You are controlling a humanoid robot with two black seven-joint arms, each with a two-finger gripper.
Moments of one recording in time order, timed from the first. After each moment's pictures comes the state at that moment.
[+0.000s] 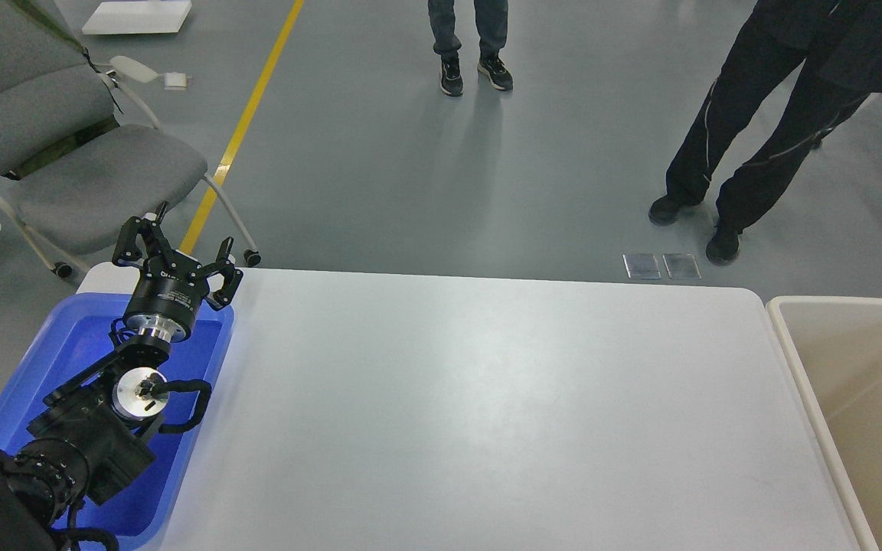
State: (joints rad) left arm -0.71 0.21 -0.73 -0.22 -0.10 -0.63 -0.57; right arm 0.62 -0.61 -0.12 0.18 -0.22 0.11 0.35
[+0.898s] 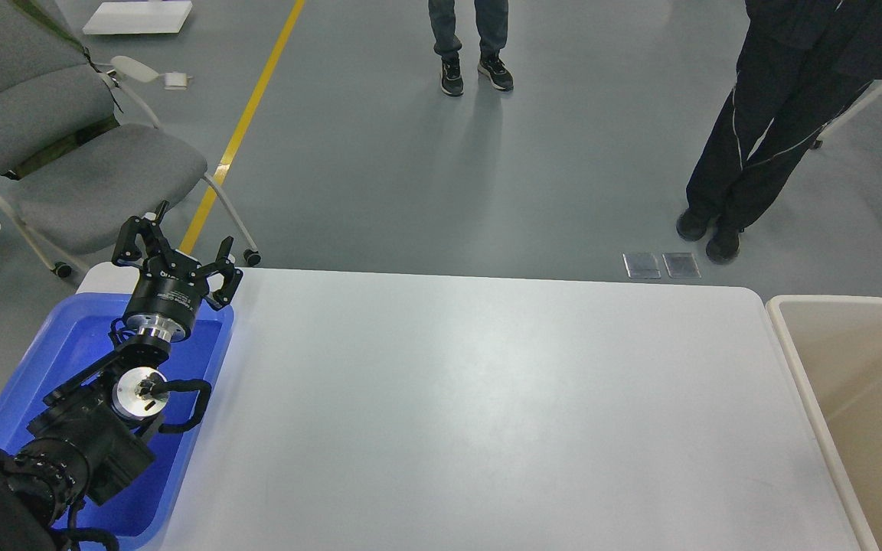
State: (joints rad) left arm -0.71 0.21 -0.73 -0.22 -0.10 -0.63 -0.57; right arm 0.56 -0.41 0.01 0.00 -0.06 -0.08 0.29
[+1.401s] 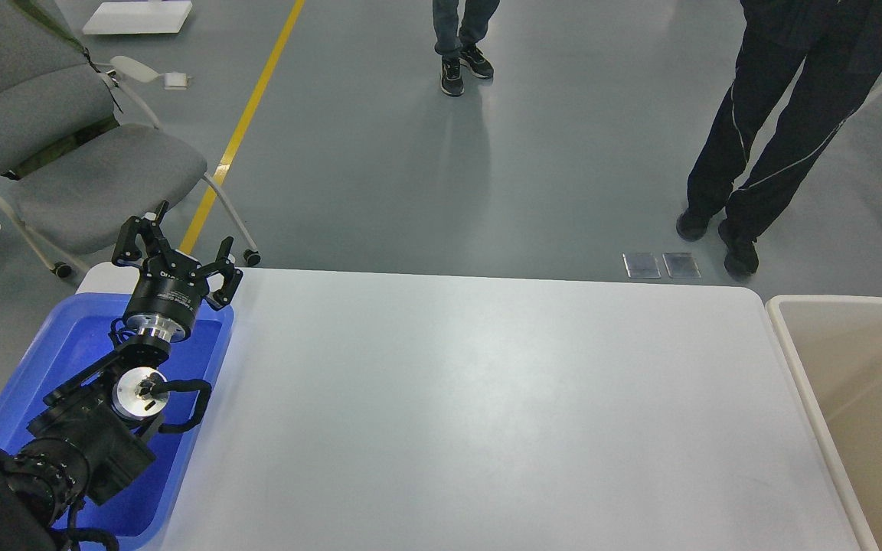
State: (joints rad) left arm -0.71 0.21 -0.73 -0.22 -0.10 -0.63 -0.57; right arm 0.57 -0.40 0.01 0.00 -0.05 -0.09 0.29
